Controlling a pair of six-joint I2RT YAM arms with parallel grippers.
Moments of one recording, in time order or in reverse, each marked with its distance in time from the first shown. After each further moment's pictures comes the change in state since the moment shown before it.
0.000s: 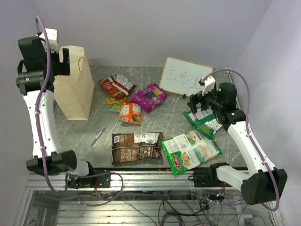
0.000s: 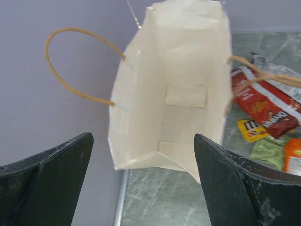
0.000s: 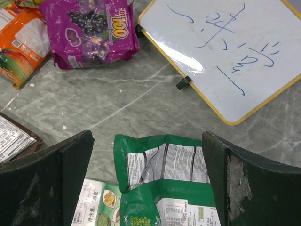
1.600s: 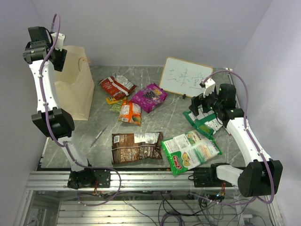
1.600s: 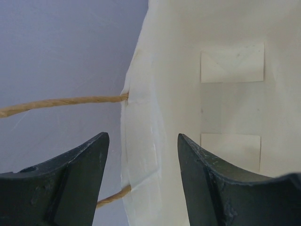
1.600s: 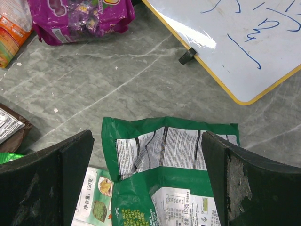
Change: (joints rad) left arm 0.068 0.576 0.456 -0.190 -0.036 0.282; right arm -0.081 0.079 -0.033 -0.021 -0.071 -0.030
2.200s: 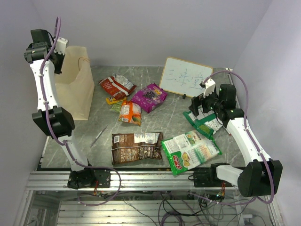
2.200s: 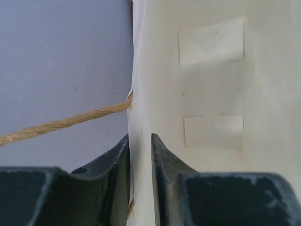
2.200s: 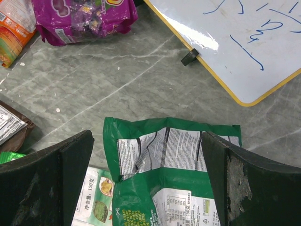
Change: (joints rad) left arm -0.001 0.029 0.008 -0.106 0.060 -0.011; right arm -0.007 0.000 -0.006 0.006 -0.018 0.000
